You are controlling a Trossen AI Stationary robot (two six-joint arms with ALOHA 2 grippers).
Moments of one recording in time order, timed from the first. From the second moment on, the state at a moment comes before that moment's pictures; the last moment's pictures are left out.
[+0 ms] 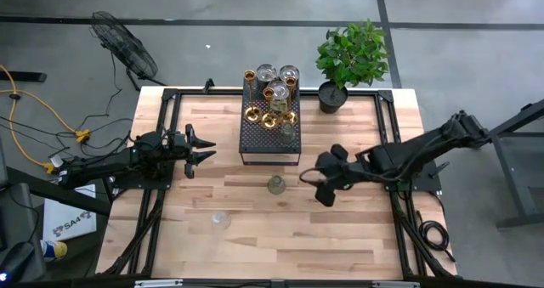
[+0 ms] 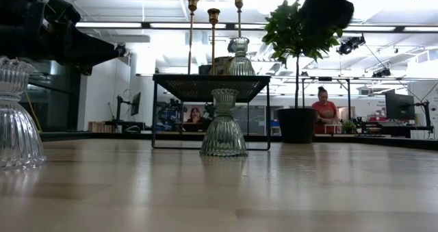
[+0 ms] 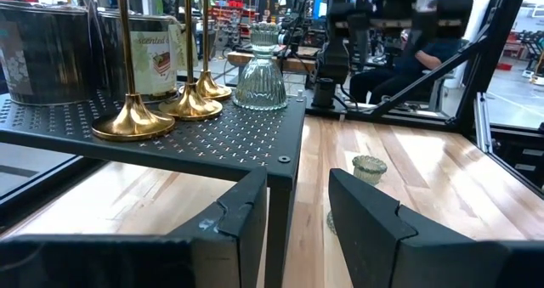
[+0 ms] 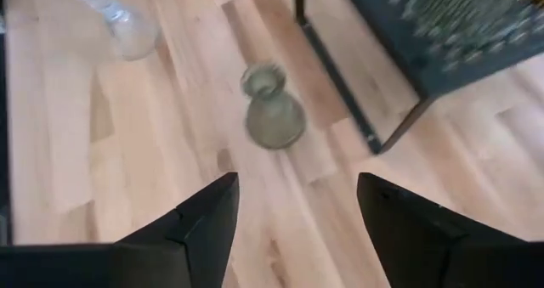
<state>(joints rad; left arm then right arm) 0.21 0.01 0.02 0.00 0.07 -0.08 0.32 1.31 1.08 -0.66 0.35 0.66</state>
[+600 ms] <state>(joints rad) 0.21 0.01 0.02 0.00 0.07 -0.08 0.35 1.04 0.64 -0.27 0.27 0.43</state>
